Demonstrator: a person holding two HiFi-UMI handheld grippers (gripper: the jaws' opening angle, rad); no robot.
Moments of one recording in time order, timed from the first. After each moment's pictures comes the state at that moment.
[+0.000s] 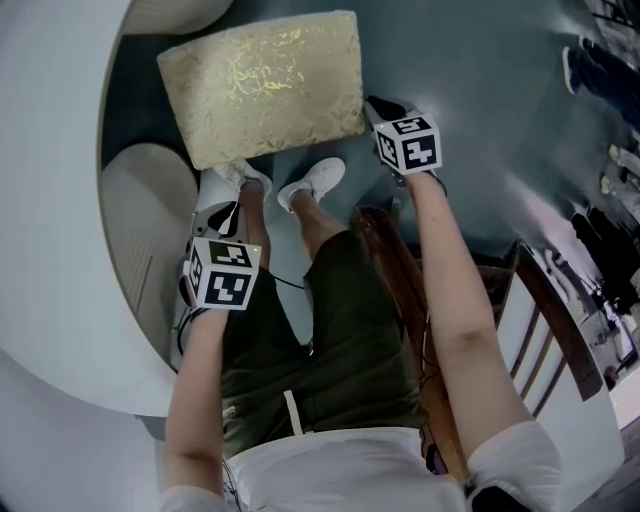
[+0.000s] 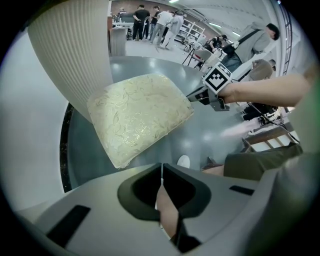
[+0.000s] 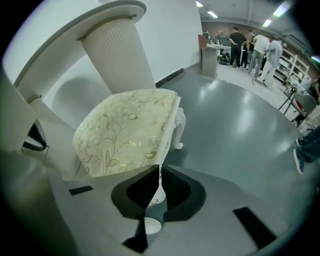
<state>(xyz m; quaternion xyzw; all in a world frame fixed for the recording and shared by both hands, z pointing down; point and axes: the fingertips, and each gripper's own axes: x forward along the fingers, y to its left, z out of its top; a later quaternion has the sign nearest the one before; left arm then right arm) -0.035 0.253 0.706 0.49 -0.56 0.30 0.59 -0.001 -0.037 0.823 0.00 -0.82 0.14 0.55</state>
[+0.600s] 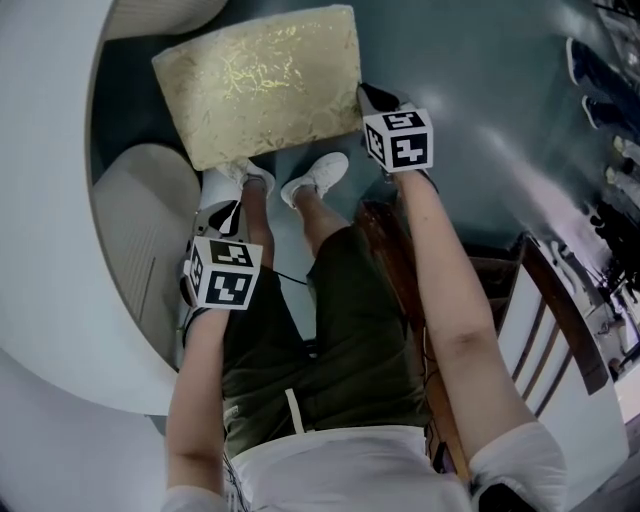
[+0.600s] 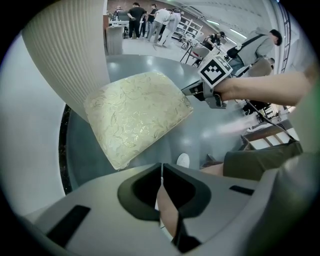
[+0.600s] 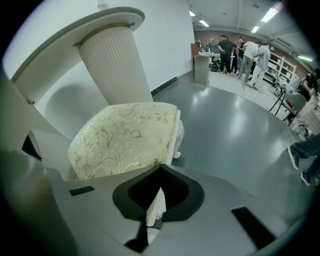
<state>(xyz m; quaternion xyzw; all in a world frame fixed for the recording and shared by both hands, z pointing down) -0.036 0.251 0.708 0.50 -0.55 0.31 0.60 -0.030 -0.033 0.805 0.04 -0.84 0.15 0.52</state>
